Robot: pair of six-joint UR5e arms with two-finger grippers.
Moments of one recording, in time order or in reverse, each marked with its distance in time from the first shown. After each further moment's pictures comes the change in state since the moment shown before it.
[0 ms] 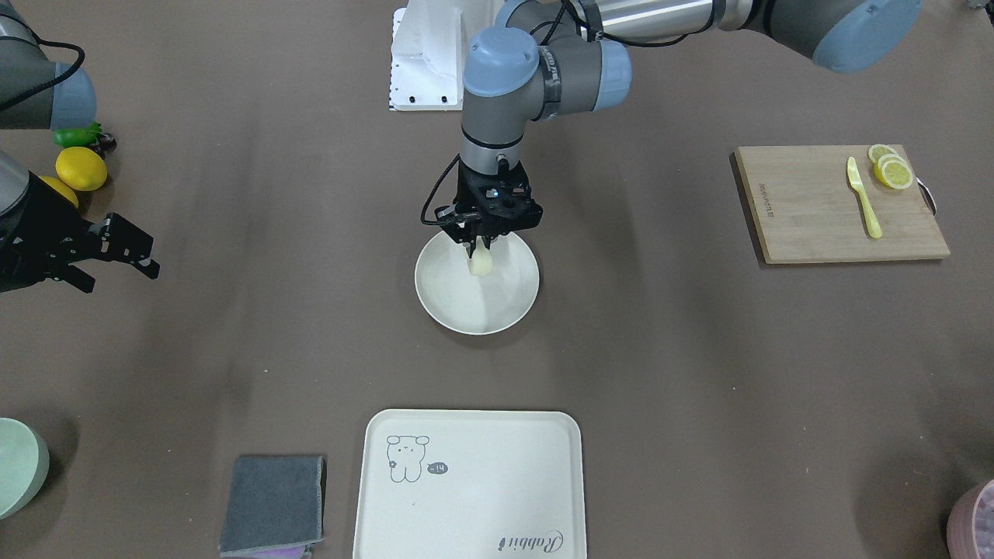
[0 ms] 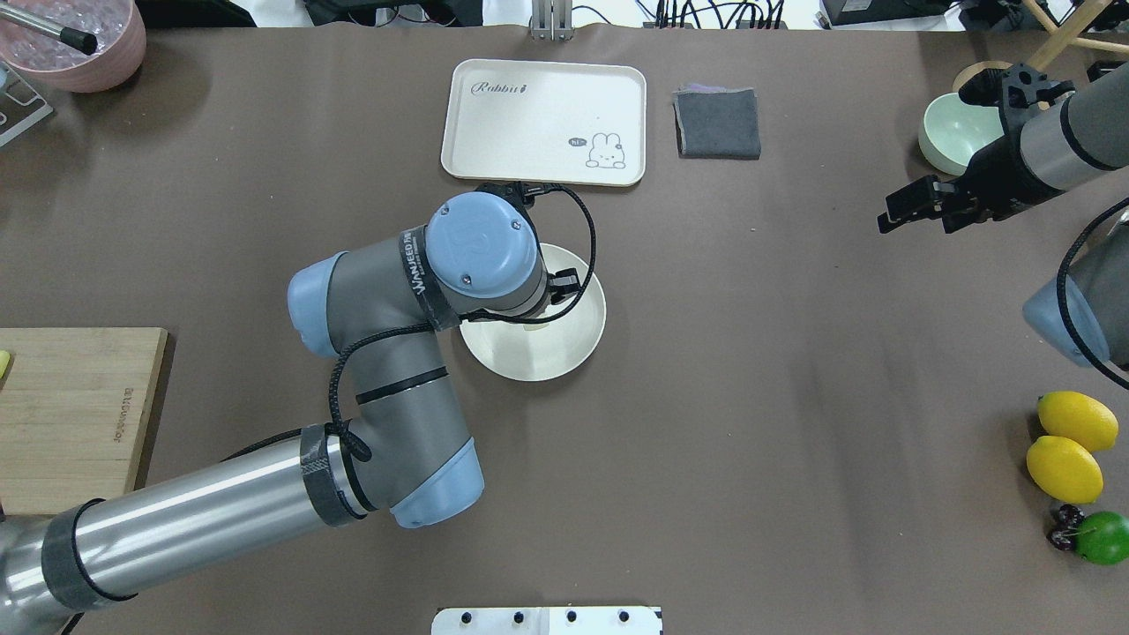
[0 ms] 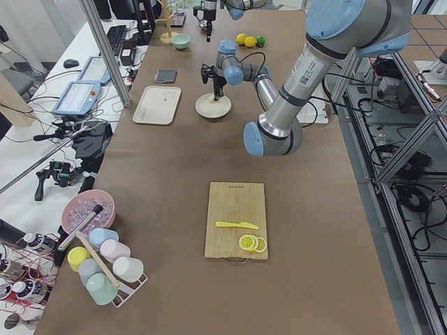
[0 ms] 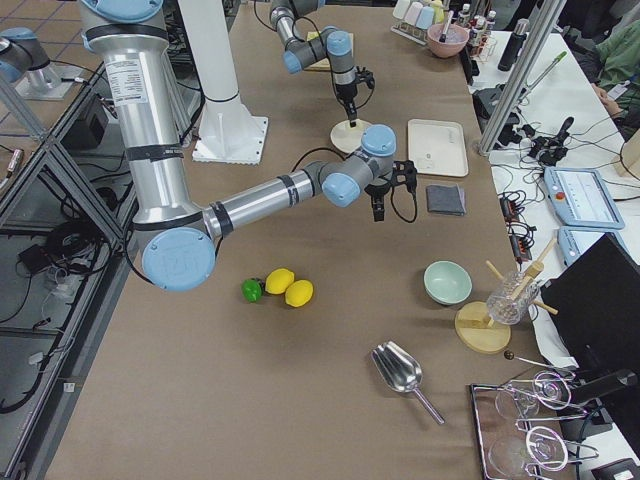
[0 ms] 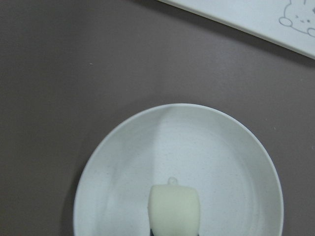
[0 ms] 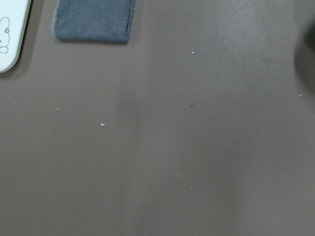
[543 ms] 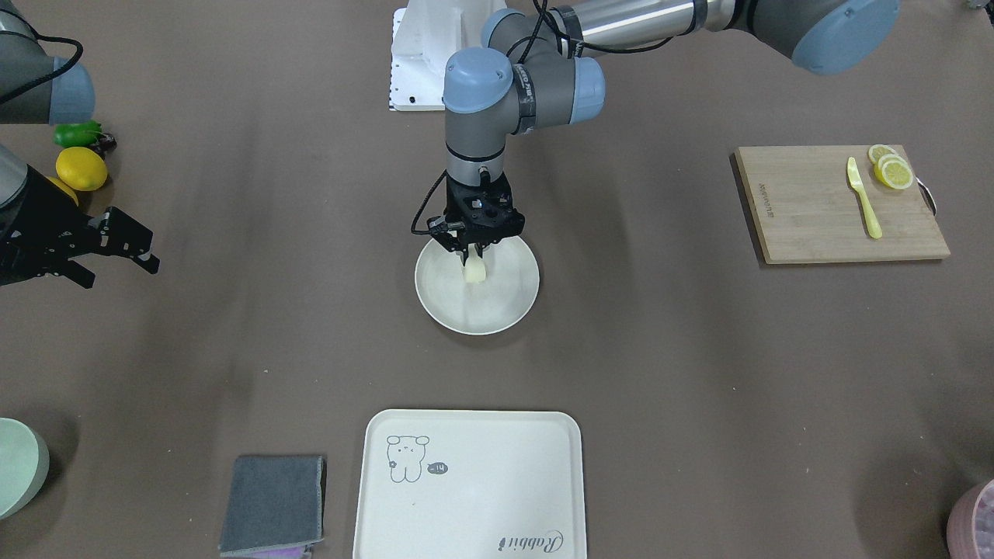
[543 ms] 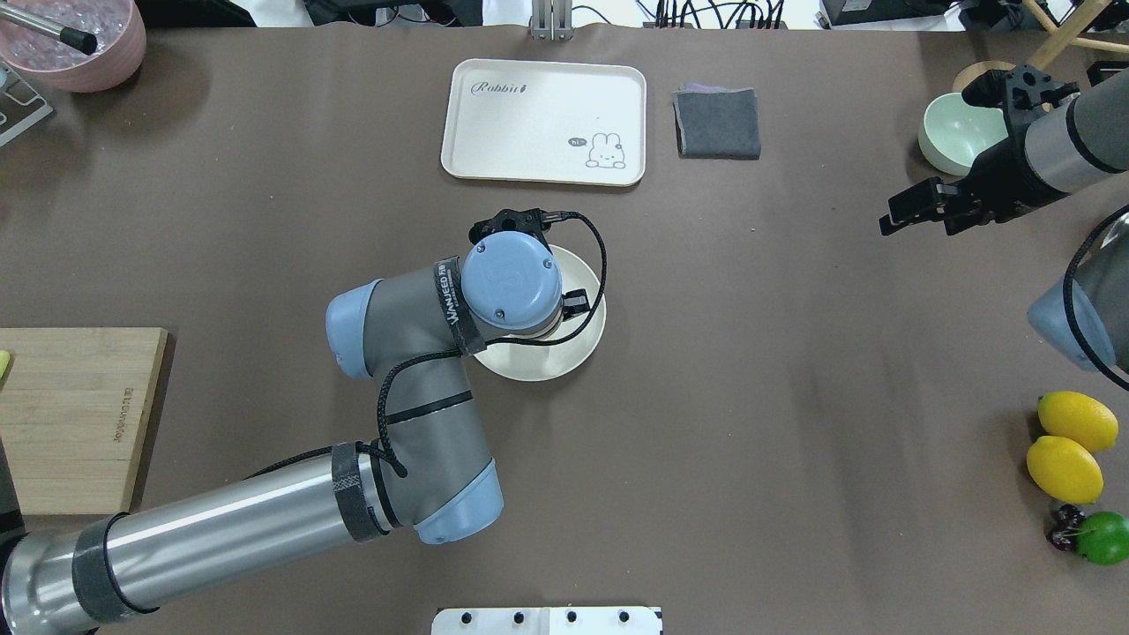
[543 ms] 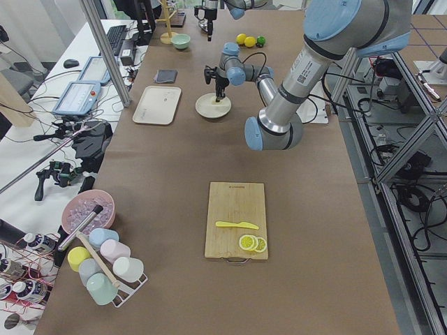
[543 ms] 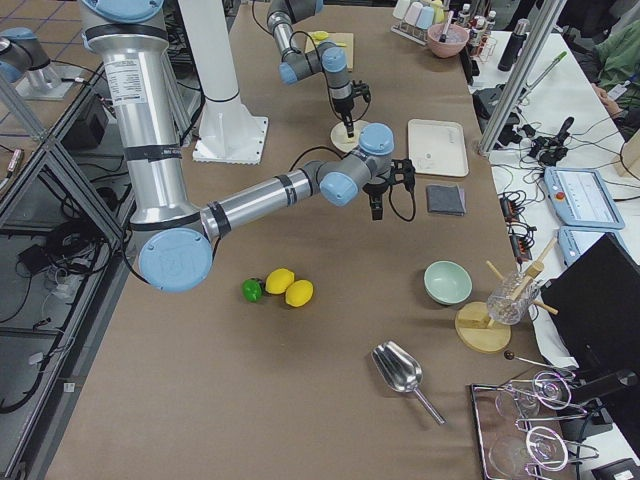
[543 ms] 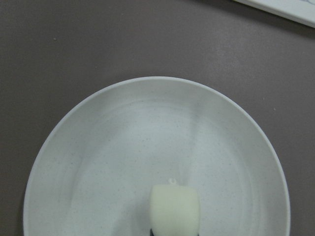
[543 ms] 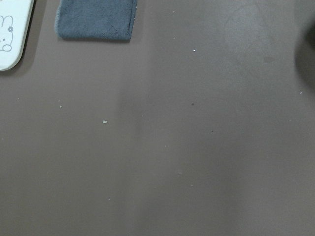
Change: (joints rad) left arm 0.034 -0.013 0.076 -0.035 0.054 0.001; right arm 0.000 -0.009 0.015 0.000 0.006 0.001
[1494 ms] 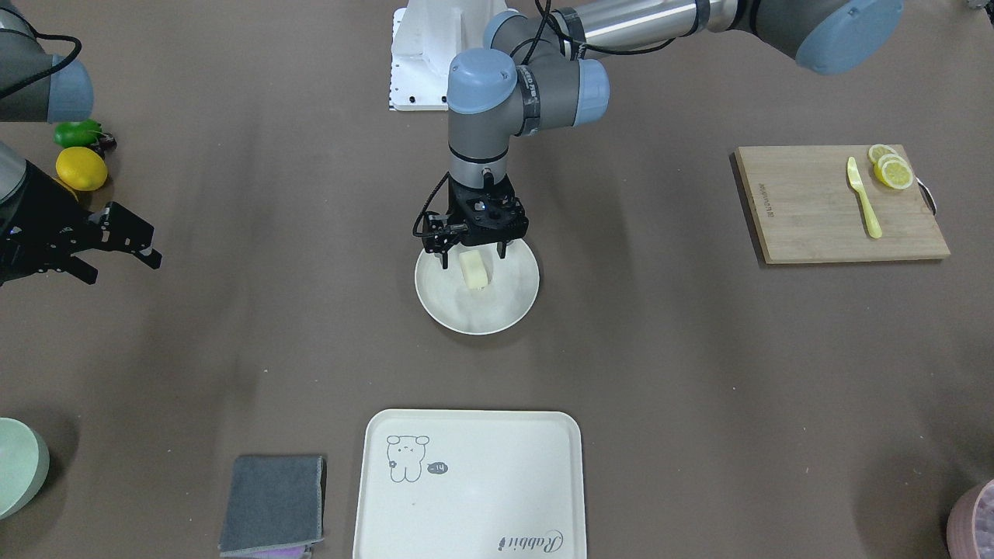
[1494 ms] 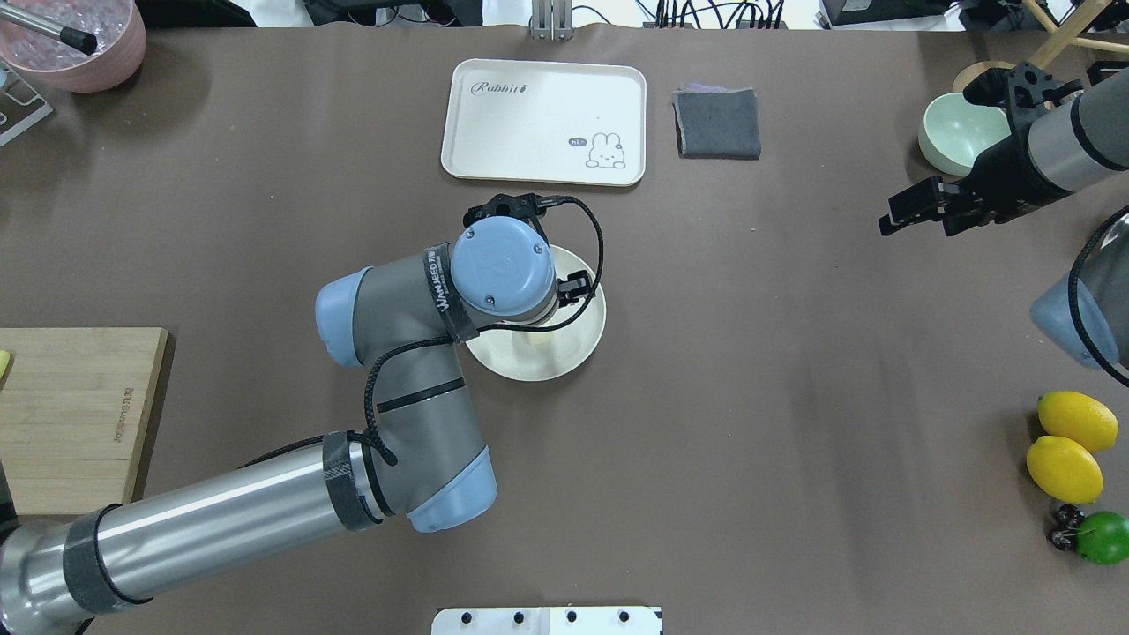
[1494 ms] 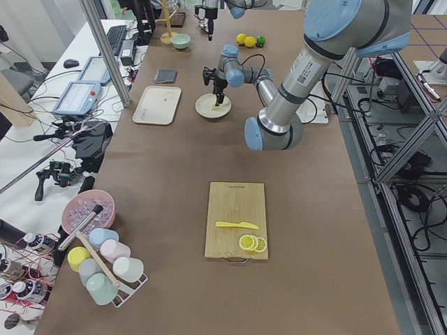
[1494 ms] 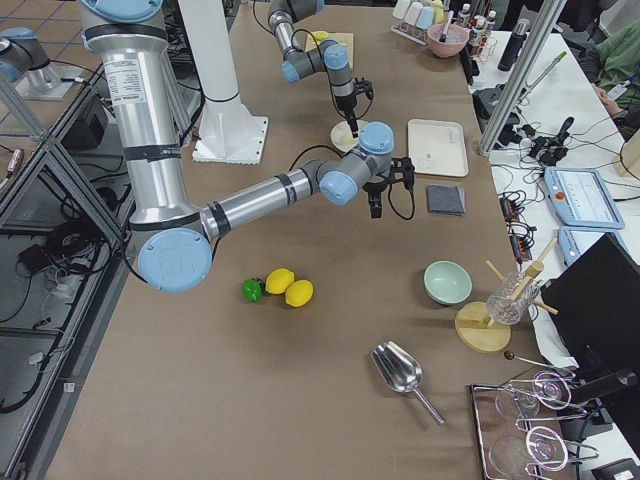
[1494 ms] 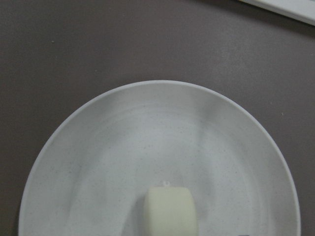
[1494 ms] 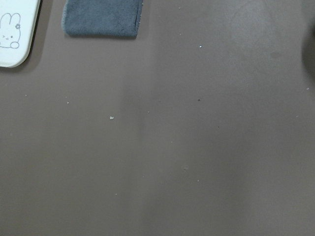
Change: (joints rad) left arm -0.029 0.014 -0.048 0.000 0.000 0.006; right arm 0.011 0.002 0.007 -0.001 0.028 0.000
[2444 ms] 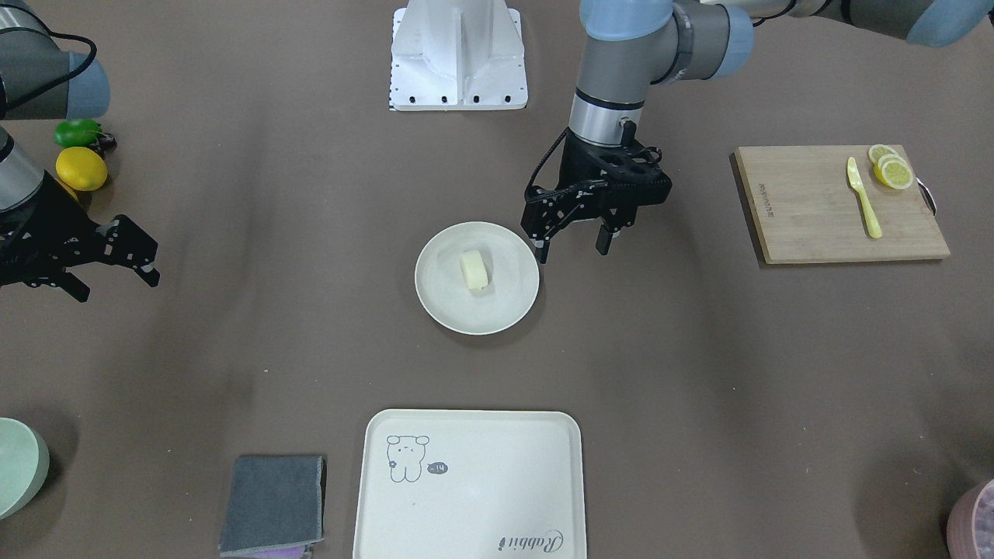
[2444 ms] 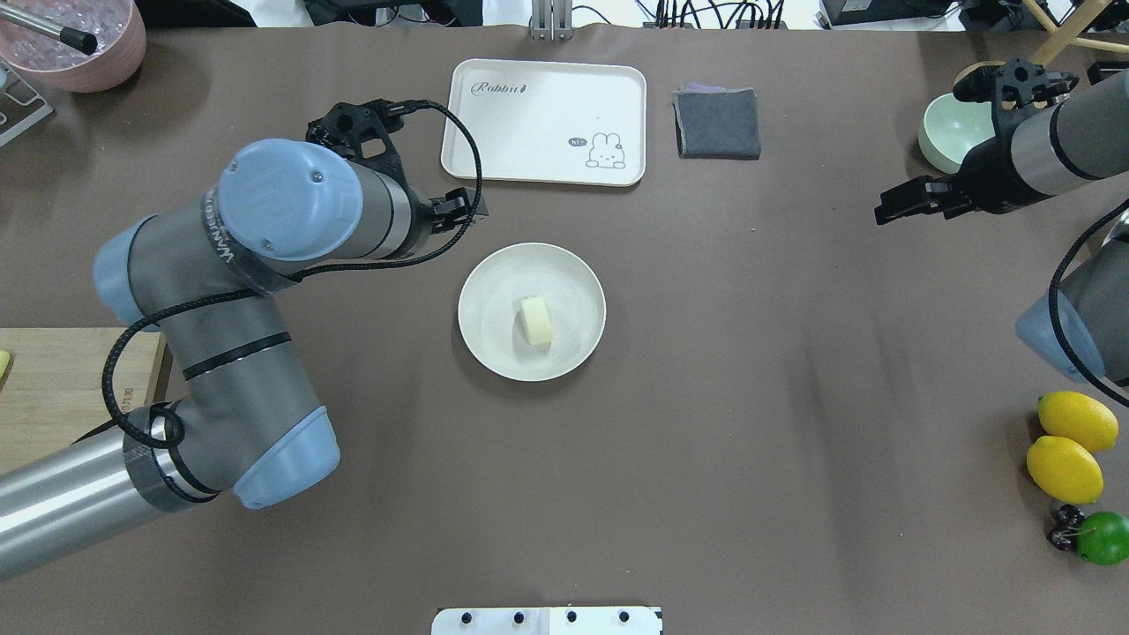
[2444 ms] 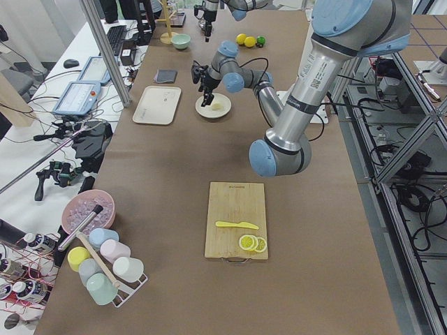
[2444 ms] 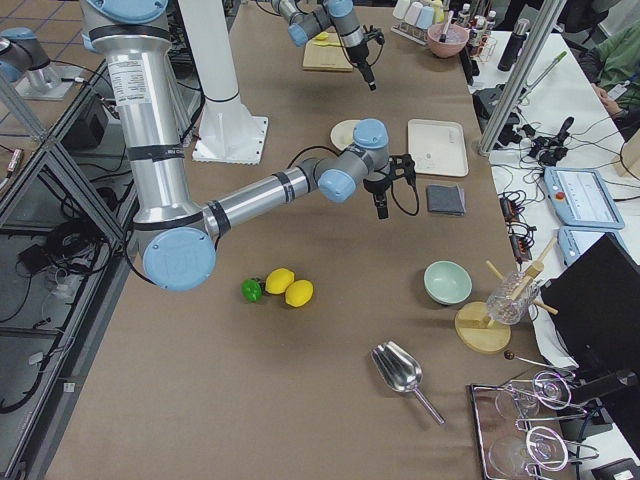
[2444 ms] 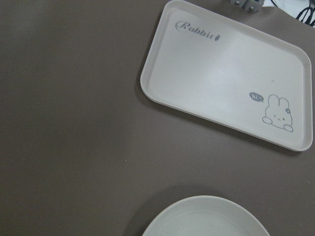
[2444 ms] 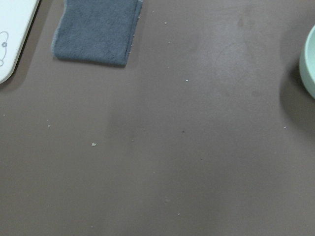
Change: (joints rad) left arm -0.154 0.270 -0.348 -0.003 0.038 0.069; right arm -0.036 0.000 0.004 0.016 -0.178 -0.017
